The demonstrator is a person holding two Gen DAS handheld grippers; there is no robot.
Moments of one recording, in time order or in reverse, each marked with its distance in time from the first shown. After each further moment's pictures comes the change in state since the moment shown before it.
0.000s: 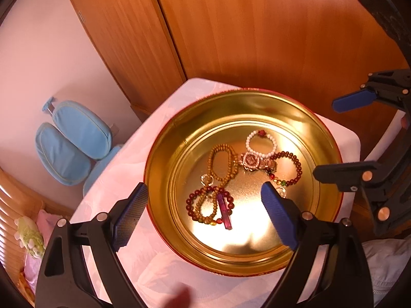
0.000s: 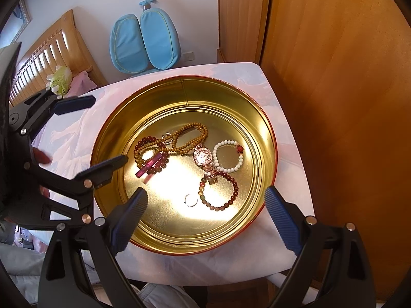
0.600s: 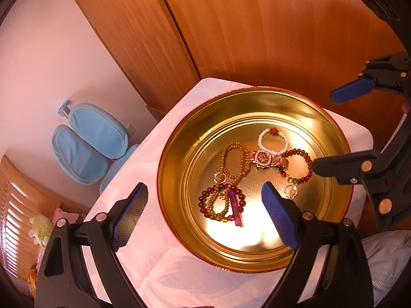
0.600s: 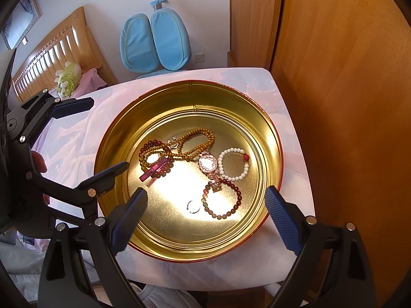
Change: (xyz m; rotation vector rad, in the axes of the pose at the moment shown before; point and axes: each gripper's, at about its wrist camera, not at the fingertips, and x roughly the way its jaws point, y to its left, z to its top) left arm -0.010 -0.008 -0.004 0.020 -0.004 0.121; right arm 0.002 -0.002 0.007 -0.051 -0.013 0.052
